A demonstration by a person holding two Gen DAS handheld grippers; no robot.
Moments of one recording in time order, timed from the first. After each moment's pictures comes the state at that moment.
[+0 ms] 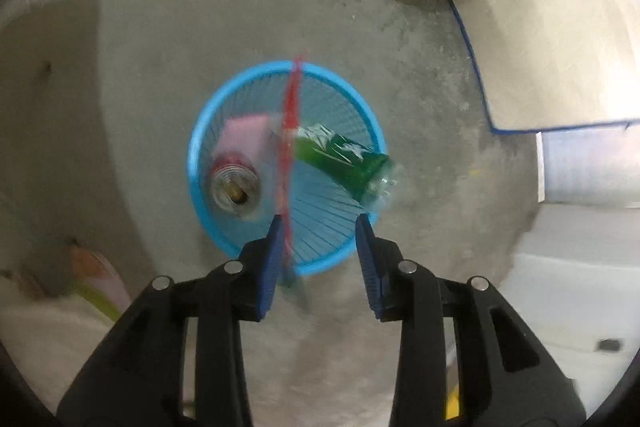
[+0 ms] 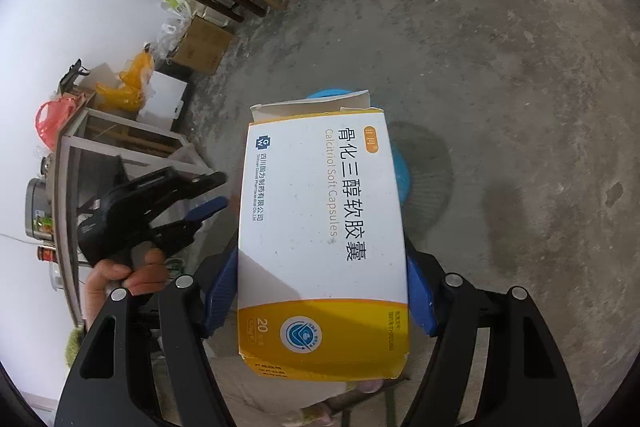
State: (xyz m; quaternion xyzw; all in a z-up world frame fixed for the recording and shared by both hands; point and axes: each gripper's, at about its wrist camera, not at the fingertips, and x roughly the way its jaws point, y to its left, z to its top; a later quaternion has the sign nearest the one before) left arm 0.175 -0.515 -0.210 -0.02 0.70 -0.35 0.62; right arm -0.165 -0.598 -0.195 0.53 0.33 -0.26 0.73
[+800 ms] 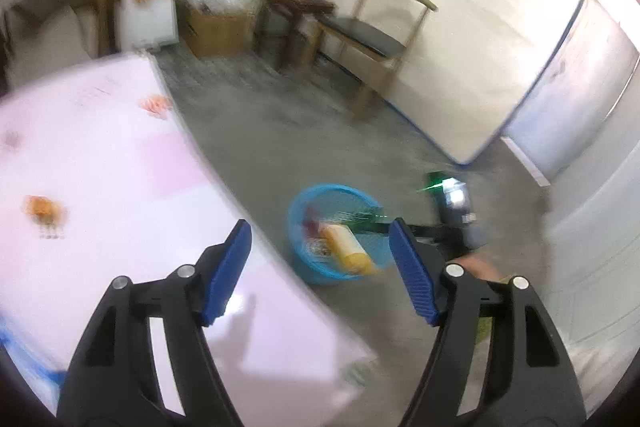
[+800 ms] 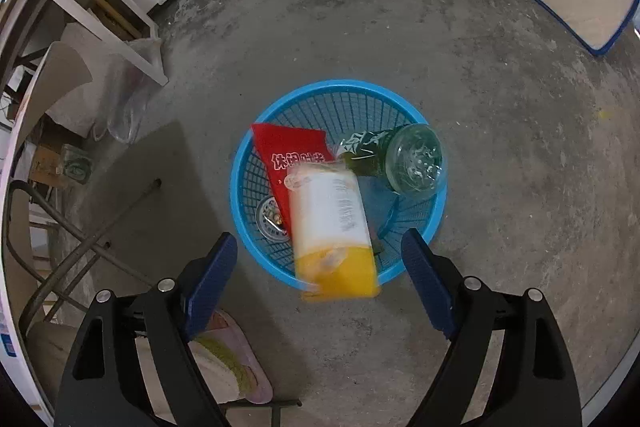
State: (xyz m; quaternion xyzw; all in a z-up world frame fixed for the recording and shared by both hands) left arm 0.109 -0.253 0.015 0.06 0.39 -0.46 0.80; right arm 0.014 -0.602 -0.219 0.31 0.51 -0.24 0.77
